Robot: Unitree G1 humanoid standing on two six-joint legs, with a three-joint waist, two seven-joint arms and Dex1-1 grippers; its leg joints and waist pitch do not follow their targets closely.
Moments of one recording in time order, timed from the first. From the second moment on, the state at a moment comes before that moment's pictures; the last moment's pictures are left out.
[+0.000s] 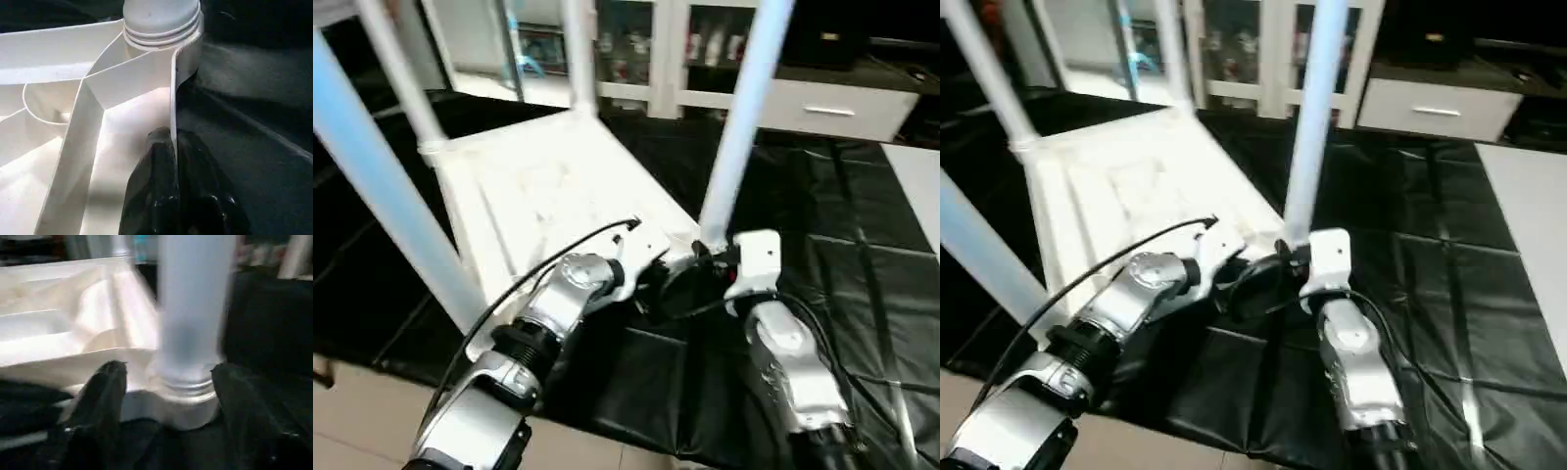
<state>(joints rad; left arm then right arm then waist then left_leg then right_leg) -0.70 0.10 -0.33 0.72 0.09 0.19 -0.63 -0.17 -0.16 0.06 0.11 0.17 0.19 0.37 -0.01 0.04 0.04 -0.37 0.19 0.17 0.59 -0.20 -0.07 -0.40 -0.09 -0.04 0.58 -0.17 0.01</state>
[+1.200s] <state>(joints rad) -0.58 0.38 -0.47 0.59 0.04 -0.22 -1.26 -0.05 -0.59 -0.04 0.08 0.26 0.19 0.82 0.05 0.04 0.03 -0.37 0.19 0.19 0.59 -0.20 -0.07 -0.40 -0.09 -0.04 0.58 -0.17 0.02</state>
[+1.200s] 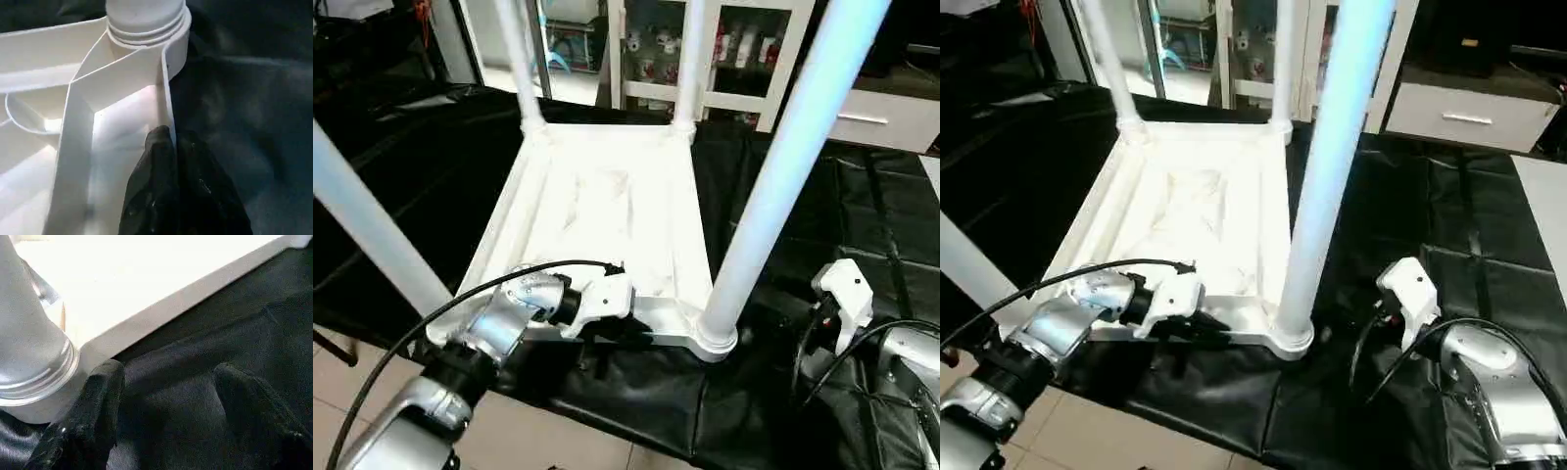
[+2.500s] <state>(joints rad) -0.53 0.45 -0.36 0.52 -0.10 -0.45 -1.25 -0.06 -0.54 -0.03 0.07 0.24 0.16 0.78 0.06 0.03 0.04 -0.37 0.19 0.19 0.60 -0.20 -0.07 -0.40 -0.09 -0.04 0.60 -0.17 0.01</state>
